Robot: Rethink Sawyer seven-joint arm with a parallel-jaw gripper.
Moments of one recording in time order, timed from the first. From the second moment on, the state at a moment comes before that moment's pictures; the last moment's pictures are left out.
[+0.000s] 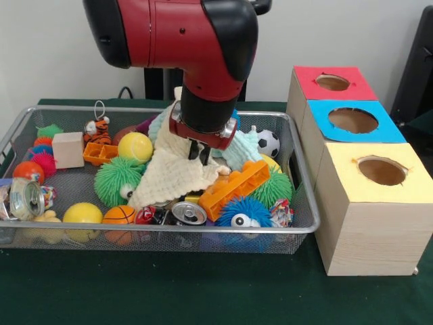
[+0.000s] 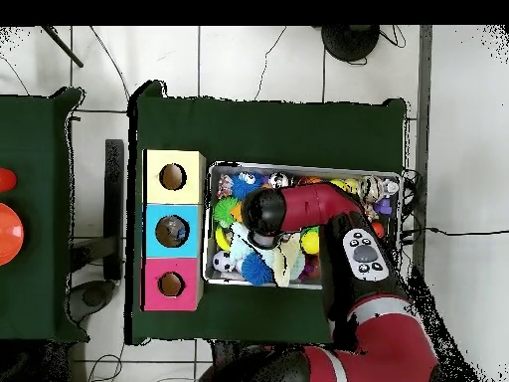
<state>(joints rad) -0.40 -0.45 0.23 1.46 -0.52 0.88 2.17</state>
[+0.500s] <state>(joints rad) -0.49 -0.51 0.23 1.50 -0.52 0.88 2.17</state>
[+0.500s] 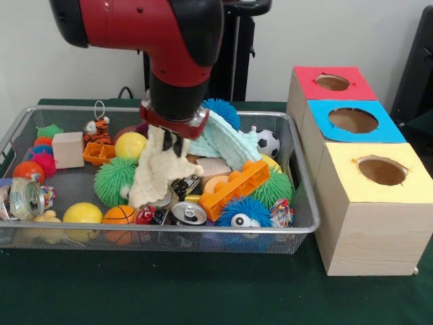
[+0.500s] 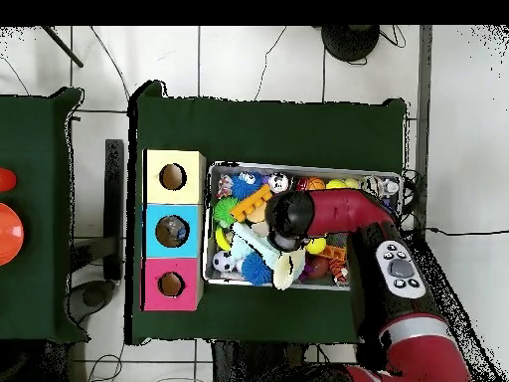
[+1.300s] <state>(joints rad) -0.69 -0.49 0.23 1.46 -0.54 0.88 2.17</state>
